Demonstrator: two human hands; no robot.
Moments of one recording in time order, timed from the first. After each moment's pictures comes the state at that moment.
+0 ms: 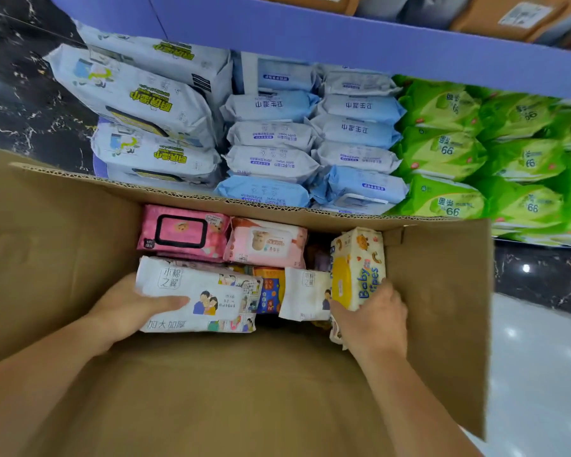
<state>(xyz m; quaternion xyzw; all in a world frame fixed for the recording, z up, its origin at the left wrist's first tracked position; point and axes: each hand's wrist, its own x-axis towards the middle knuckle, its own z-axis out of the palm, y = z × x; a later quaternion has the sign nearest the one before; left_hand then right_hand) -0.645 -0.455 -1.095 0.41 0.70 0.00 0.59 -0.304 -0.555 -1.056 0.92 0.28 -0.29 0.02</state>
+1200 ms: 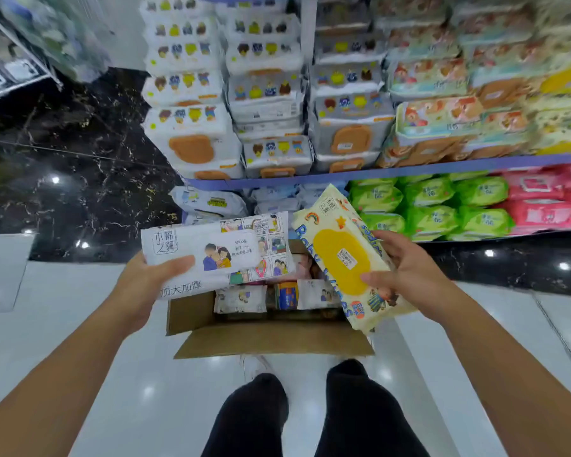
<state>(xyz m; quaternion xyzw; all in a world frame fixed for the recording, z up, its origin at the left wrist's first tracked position) -0.634 -0.436 -0.709 0.38 0.63 0.23 0.64 -0.235 -0.567 -0.704 0.70 0.26 -0.58 -0.33</state>
